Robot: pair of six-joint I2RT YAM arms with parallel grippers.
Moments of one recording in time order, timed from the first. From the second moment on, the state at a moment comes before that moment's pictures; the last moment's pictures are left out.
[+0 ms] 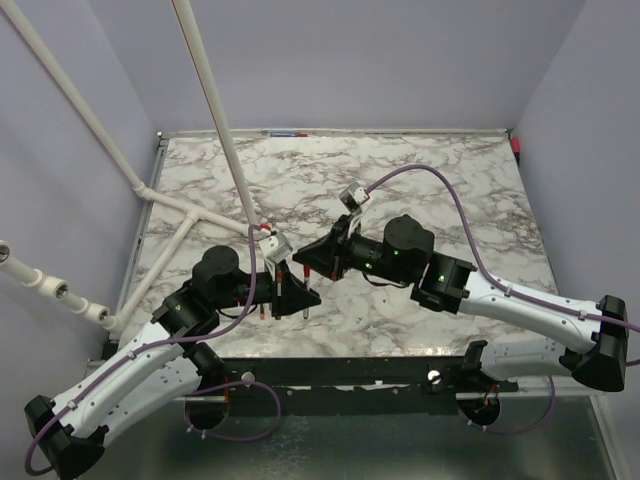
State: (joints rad) left arm -0.75 0.64 0.61 -0.19 0.58 -0.38; right arm 1.11 1.19 1.03 0.10 -0.06 0.47
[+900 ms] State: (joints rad) left arm -0.77 0.72 0.76 -0.36 0.62 -0.31; right arm 1.13 1.07 0.87 0.26 0.00 0.55
